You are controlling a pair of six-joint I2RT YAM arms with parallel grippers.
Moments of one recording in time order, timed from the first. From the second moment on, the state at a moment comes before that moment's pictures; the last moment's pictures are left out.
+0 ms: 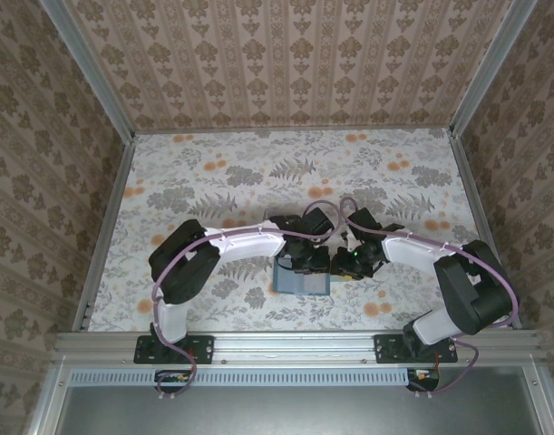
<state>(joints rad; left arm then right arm) -1.05 1.93 1.29 -0.51 0.32 -0.91 0.42 1.49 0.68 -0.52 -0.38 0.58</state>
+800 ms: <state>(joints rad) -1.06 2.00 1.41 -0.86 0.15 -0.83 0.41 1.49 0.68 -0.52 -0.39 0.57</state>
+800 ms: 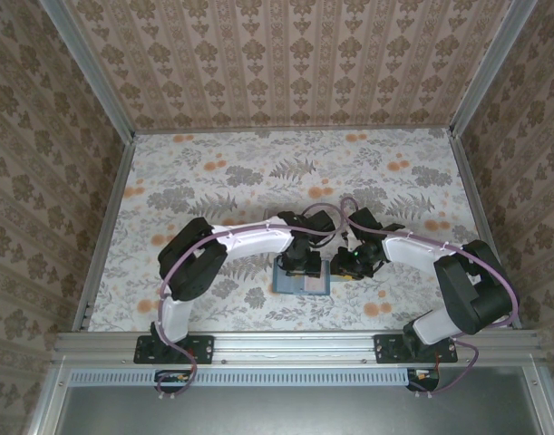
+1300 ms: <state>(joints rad) -1.10 2.06 1.55 -1.09 -0.03 -0.77 0.41 1.49 0.68 -0.52 -0.39 0.57</state>
